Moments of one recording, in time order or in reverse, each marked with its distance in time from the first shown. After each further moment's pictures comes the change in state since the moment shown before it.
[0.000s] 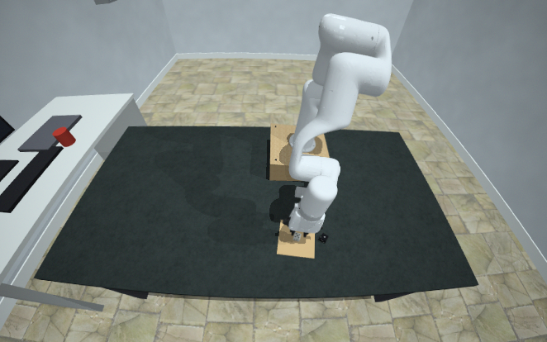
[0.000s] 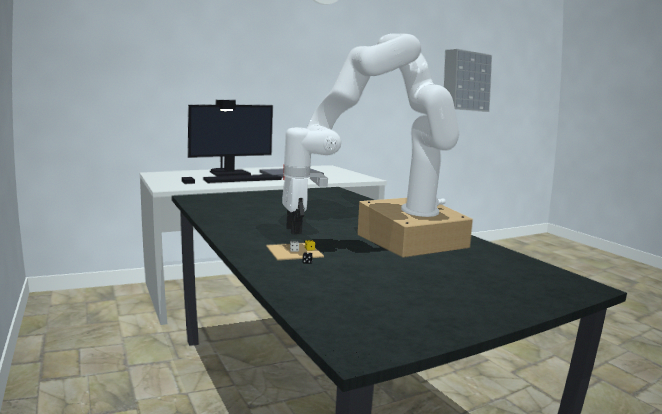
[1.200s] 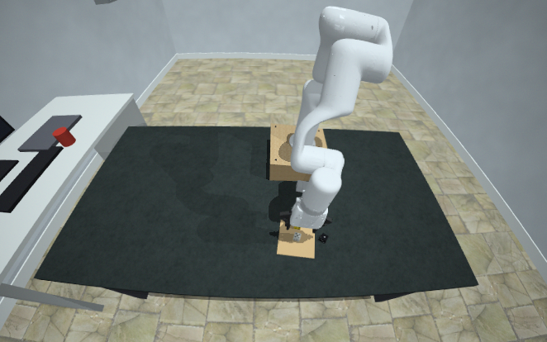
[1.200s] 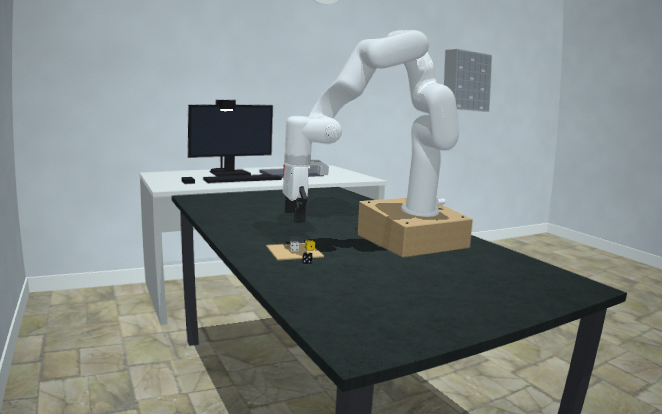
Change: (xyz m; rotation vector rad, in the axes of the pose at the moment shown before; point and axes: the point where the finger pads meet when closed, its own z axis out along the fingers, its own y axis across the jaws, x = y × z) arm 0.001 -0.002 -0.033 0.000 0.002 -0.012
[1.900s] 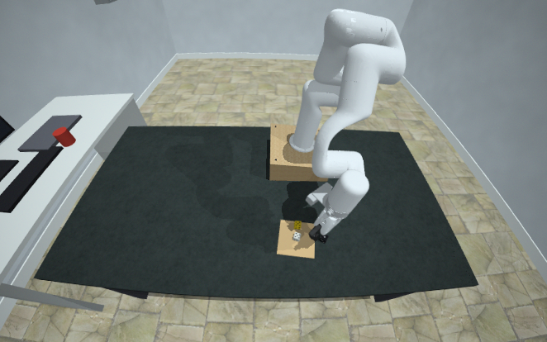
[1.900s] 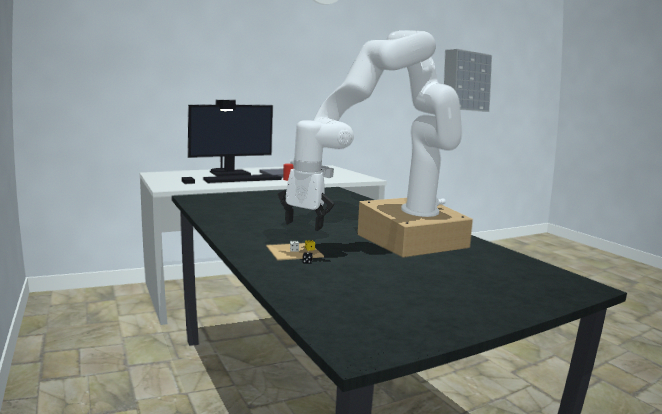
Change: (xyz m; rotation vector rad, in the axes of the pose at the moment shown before) arm 0.003 0.074 0.003 0.004 -0.014 -0.779
